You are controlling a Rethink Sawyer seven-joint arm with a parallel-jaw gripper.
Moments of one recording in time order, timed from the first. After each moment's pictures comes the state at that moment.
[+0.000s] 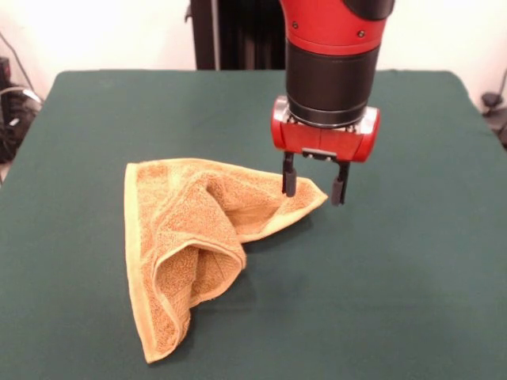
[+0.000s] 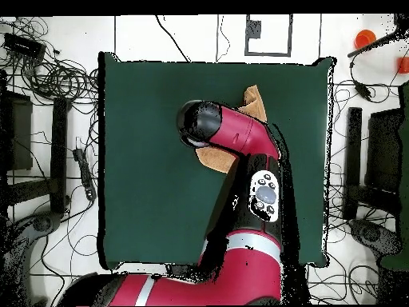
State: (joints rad) arm -0.03 -0.37 -0.18 1.28 0.28 0.67 1.72
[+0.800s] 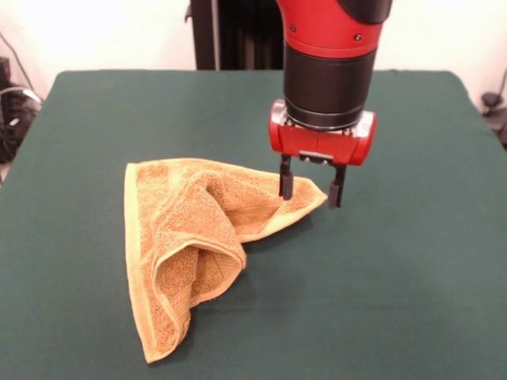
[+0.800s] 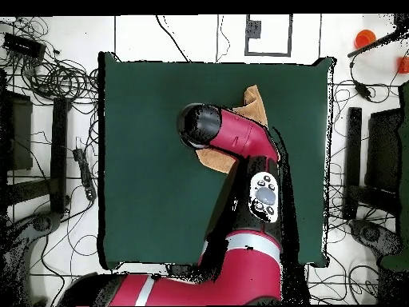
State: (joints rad) arm -0.03 -0.37 -0.18 1.30 0.28 0.63 1.72
